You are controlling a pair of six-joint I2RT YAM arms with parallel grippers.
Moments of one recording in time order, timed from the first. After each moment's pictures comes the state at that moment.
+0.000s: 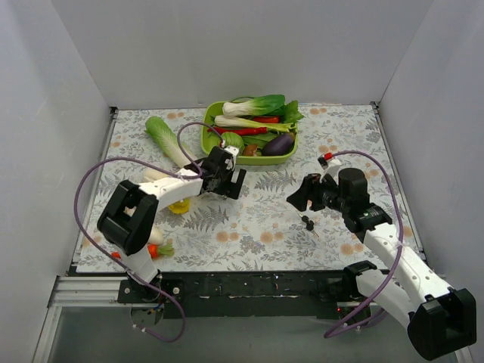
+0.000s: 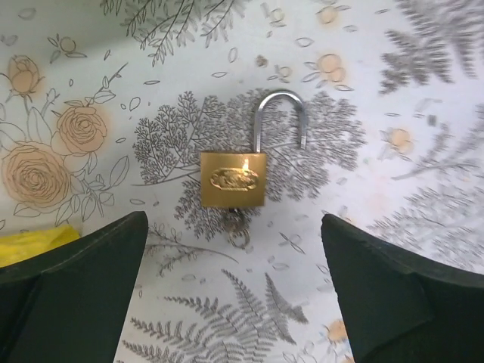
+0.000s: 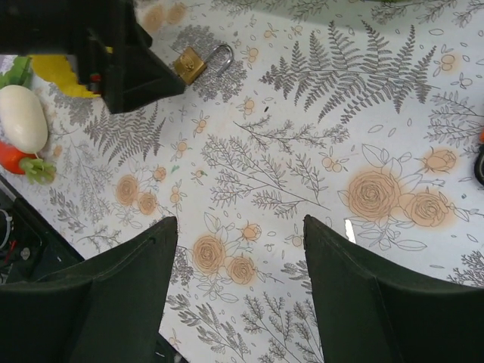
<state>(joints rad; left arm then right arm) -0.61 1.77 1.11 -0.31 -0.11 -0.19 0.35 0.88 0.57 -0.18 -0.43 0.33</state>
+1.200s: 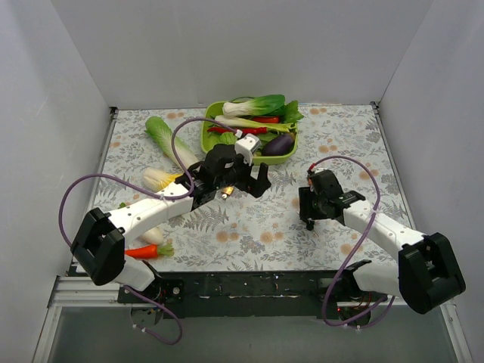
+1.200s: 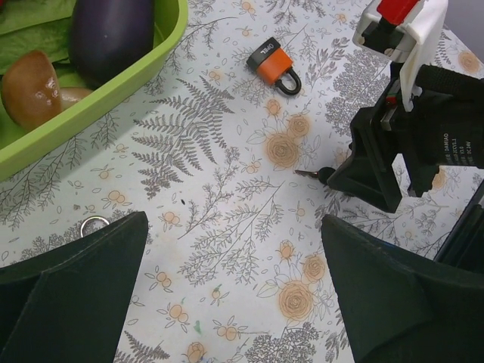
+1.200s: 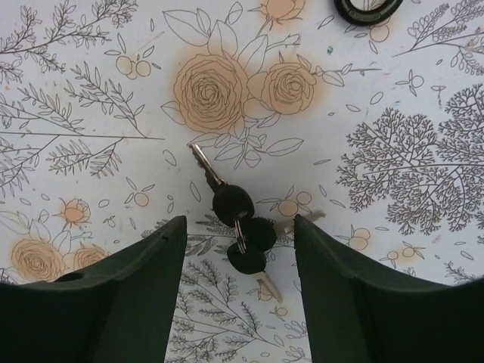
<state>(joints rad) -0.79 1.45 1.05 -0.04 0.12 -0.20 0.47 1.20 0.63 -0.45 0.07 0.35</state>
